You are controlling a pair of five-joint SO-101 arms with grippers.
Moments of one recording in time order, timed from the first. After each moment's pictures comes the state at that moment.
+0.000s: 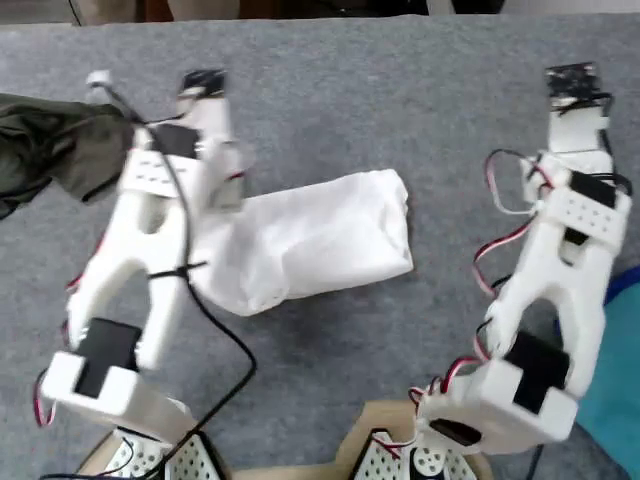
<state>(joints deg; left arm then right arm) 13.5 3.8 -4.0 79.9 3.3 28.0 4.4 13.0 39.3 19.7</state>
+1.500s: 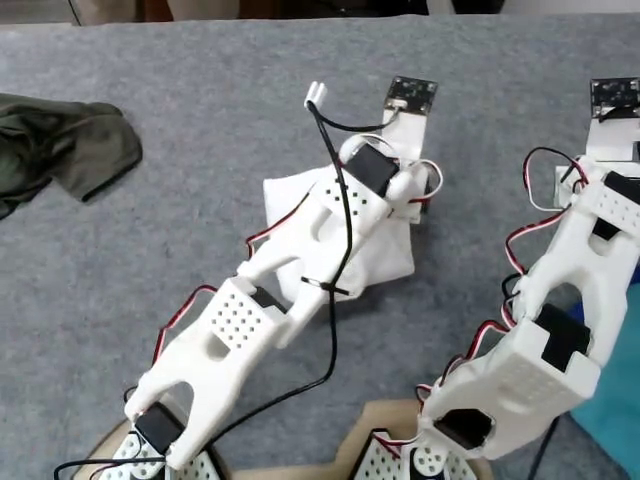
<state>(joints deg) 38.5 56.1 -75.0 87.2 15.0 32.6 15.3 3.7 40.3 19.6</state>
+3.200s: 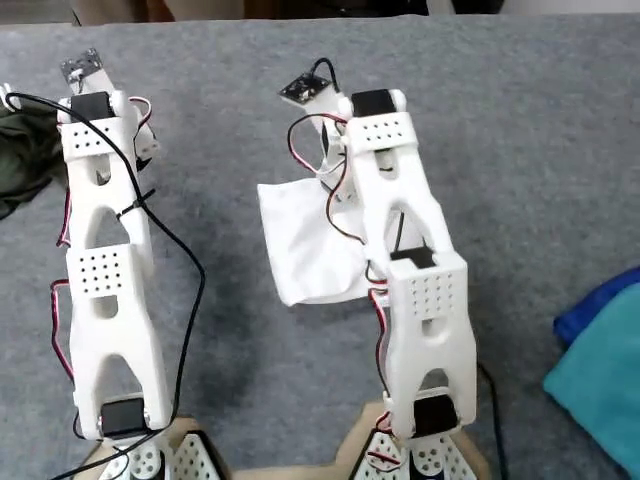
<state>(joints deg) -13.9 65.6 -79.0 92.2 10.2 -15.0 45.5 -41.2 90.1 22.5</state>
